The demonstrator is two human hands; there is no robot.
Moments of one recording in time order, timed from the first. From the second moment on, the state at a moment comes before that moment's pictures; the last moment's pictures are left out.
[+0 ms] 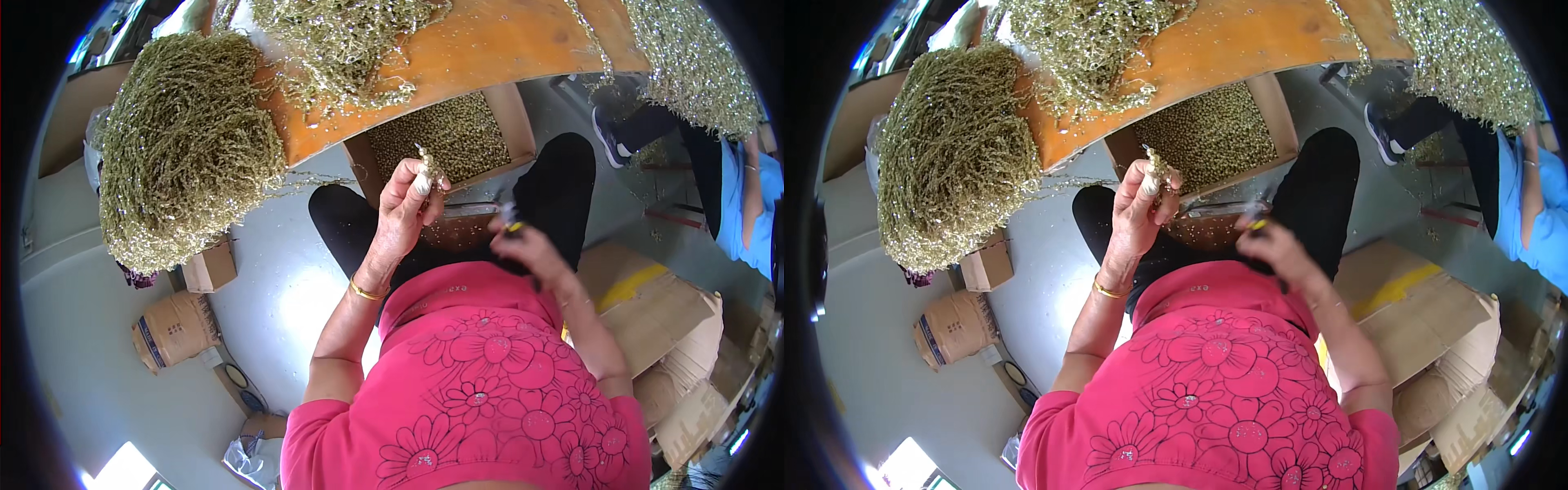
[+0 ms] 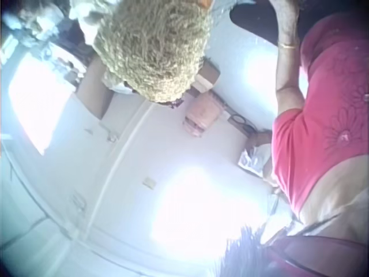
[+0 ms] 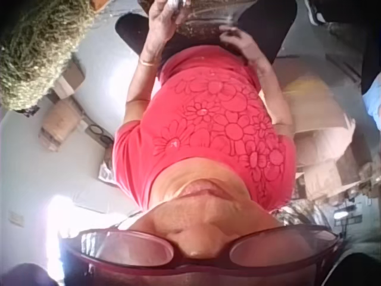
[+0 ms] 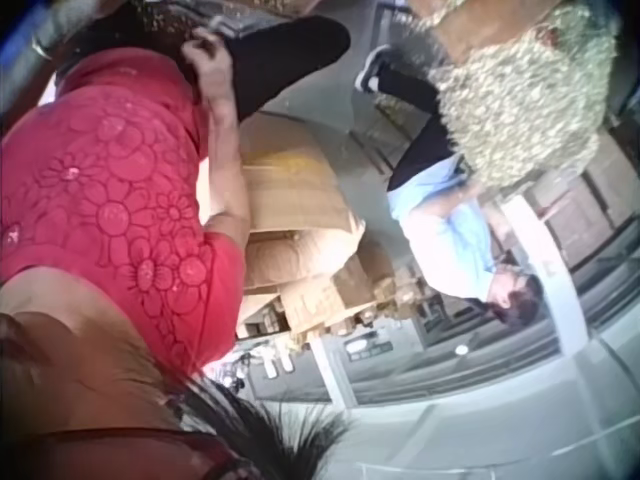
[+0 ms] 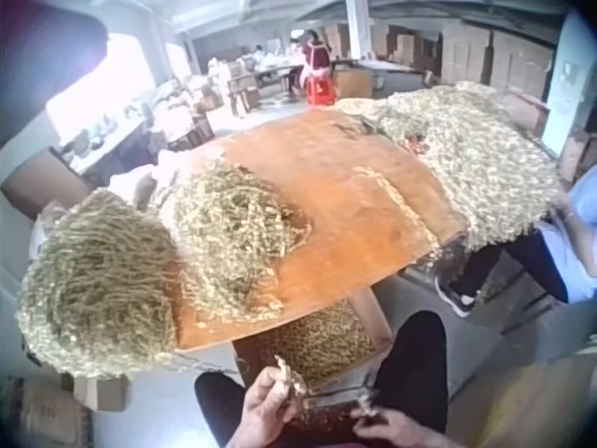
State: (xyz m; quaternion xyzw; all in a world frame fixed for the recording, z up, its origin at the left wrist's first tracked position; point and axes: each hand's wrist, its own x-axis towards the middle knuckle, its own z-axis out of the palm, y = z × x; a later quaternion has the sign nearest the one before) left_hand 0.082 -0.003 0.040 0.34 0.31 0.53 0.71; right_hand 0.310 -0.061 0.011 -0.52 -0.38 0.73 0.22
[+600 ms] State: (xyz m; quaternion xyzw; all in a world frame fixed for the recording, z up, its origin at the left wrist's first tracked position) left_hand 0.081 -0.010 0.053 0.51 0.41 0.46 0.60; right_hand 0.280 -0.013 0.088 -0.53 -0.76 0.31 0.23
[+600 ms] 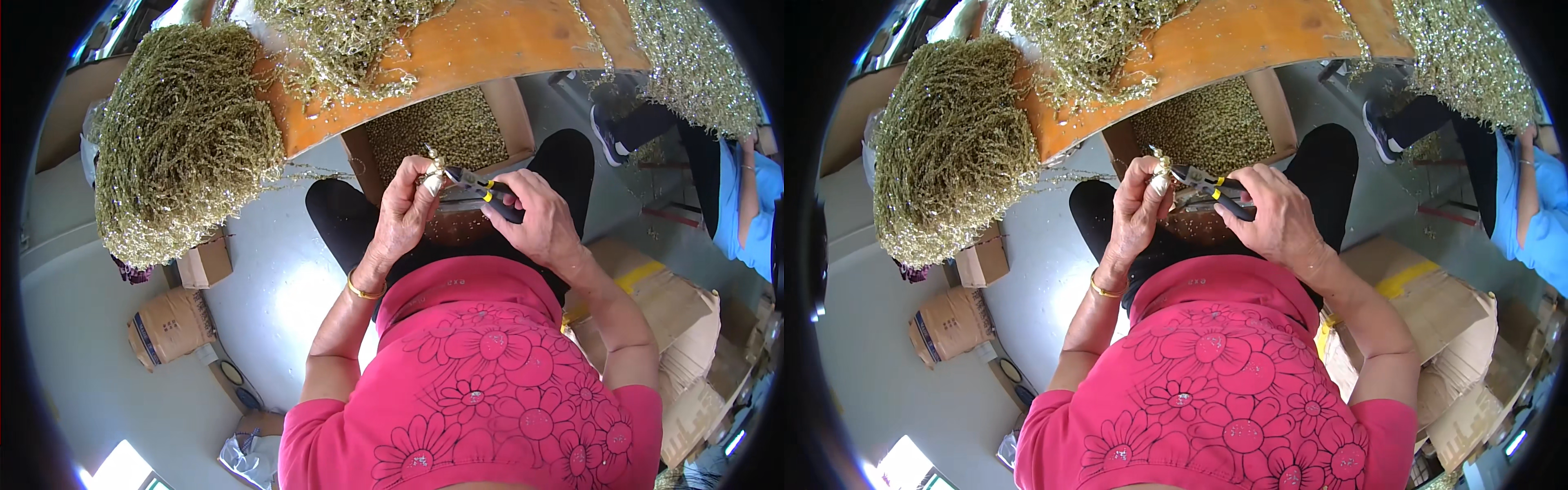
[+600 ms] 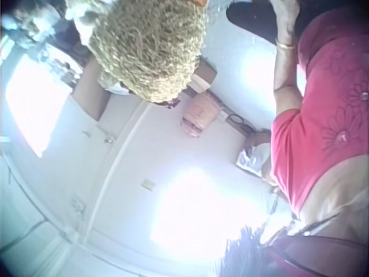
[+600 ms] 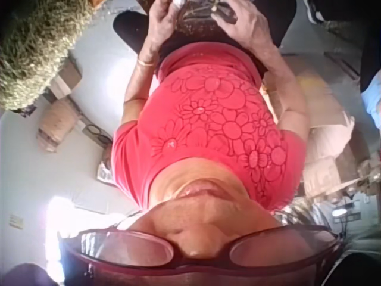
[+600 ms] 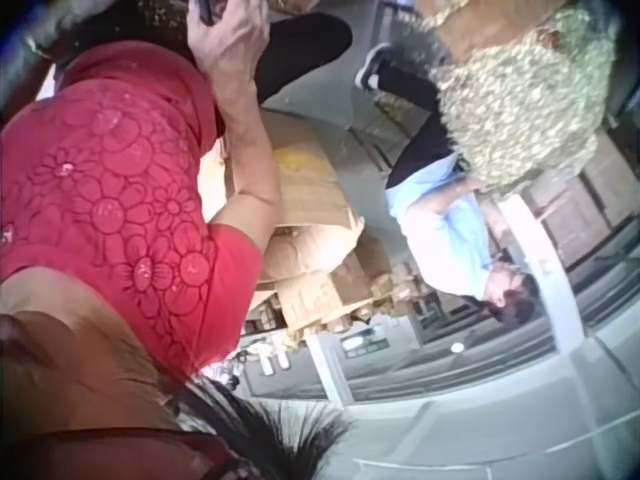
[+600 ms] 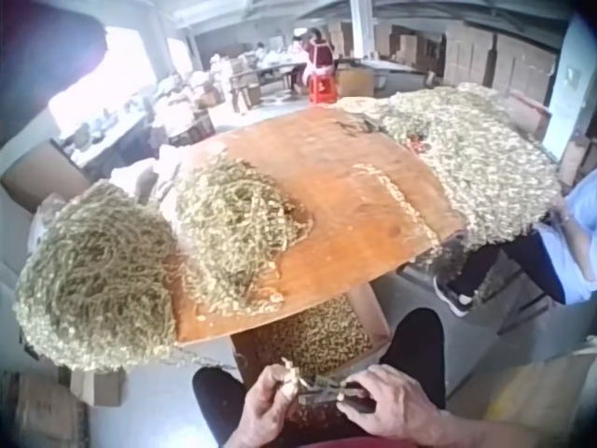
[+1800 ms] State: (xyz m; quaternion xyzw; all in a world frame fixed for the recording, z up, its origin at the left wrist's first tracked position) left_hand 0.081 -0.007 0.038 0.68 0.45 0.43 0.39; right_hand 0.289 -0.002 0.099 -0.51 -0.83 0.24 0.01
